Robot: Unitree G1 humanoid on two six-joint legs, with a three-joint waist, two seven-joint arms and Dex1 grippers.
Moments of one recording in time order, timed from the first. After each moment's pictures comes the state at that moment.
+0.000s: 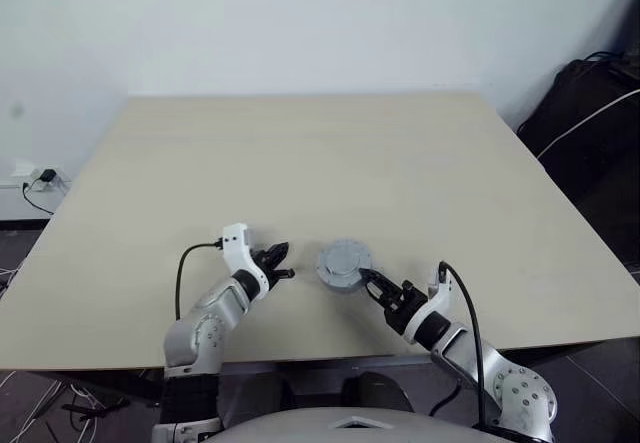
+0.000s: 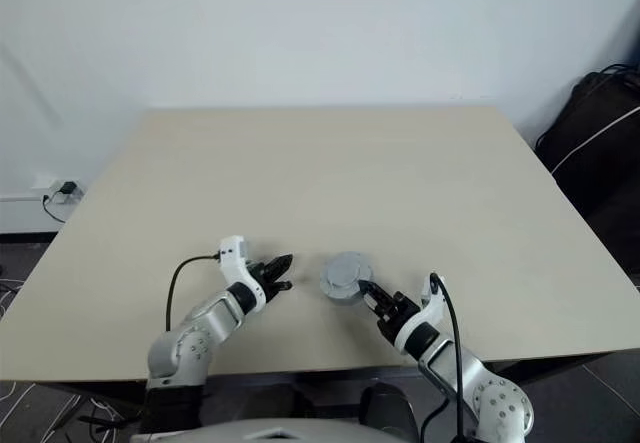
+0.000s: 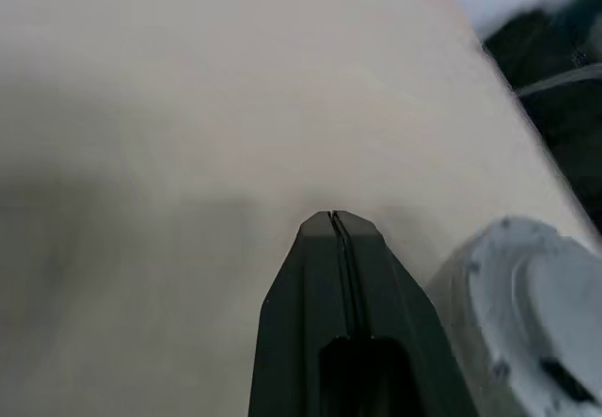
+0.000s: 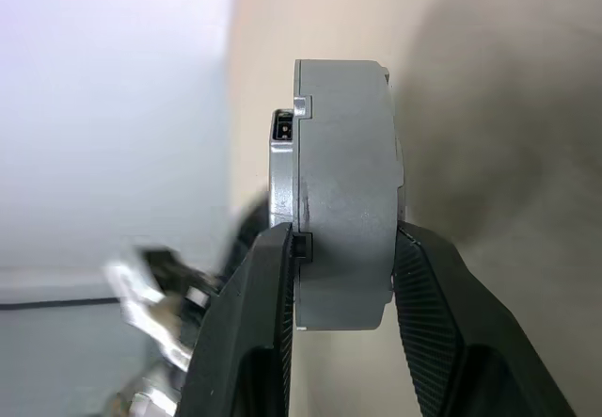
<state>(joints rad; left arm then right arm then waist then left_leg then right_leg) 0.05 -0.07 0.17 -0.16 -0.59 0.78 -0.29 0.21 -0.03 -0.31 -0.24 1.43 1.02 -0.05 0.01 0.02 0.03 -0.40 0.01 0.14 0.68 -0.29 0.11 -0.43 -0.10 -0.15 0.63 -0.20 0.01</state>
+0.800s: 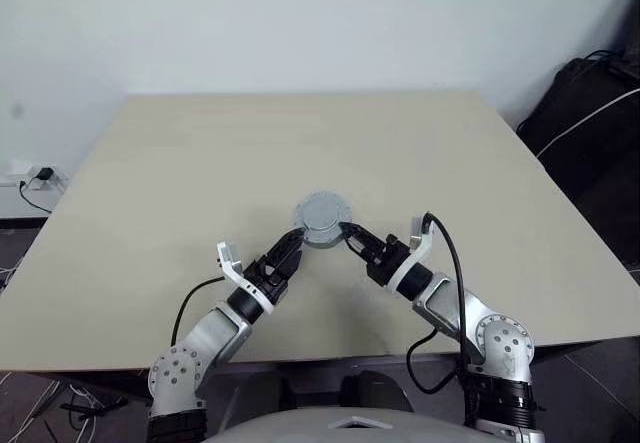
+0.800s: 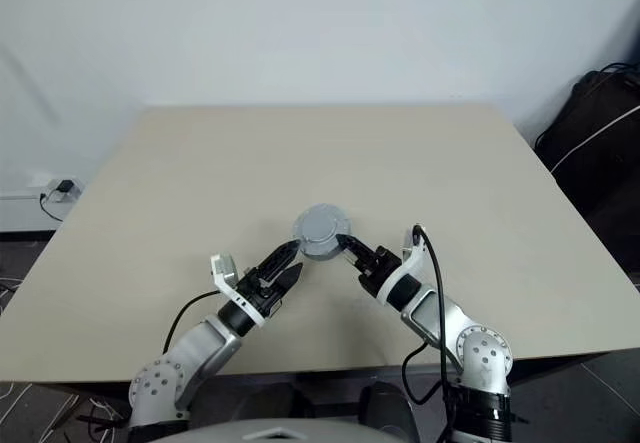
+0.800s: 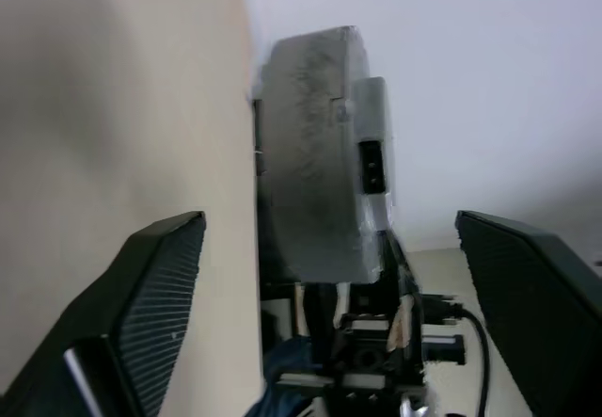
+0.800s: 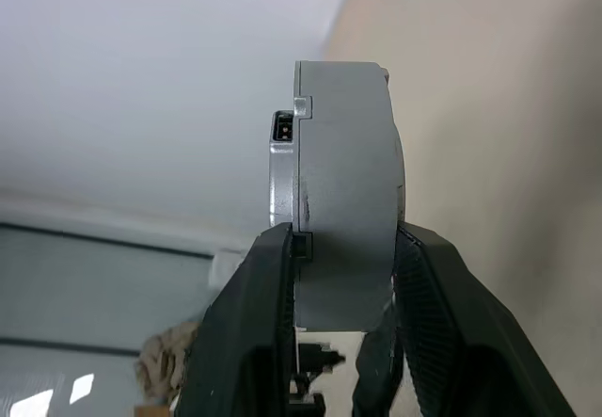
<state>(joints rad) 0.18 -0.07 0.10 -0.20 -1.43 0.80 -0.11 0.00 -0.09 -0.19 -0.20 1.51 0.98 -0.07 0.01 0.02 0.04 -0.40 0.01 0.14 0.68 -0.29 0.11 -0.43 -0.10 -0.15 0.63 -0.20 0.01</state>
